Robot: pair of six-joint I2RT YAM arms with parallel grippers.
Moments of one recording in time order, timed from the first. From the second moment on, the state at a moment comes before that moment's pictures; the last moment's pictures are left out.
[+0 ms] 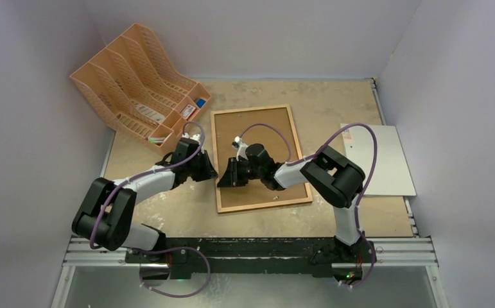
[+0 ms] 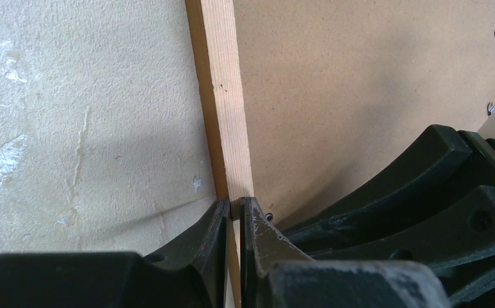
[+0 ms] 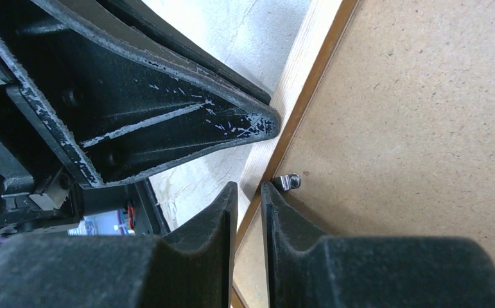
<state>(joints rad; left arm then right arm) -0.40 1.41 0.60 -0.04 0.19 -0.62 0.84 1.98 0.91 0.54 -0.49 0.82</state>
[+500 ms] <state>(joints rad) -0.40 1.41 0.58 -0.01 0.20 -0.63 0.86 1.84 0.78 0.58 -0.34 0.83</state>
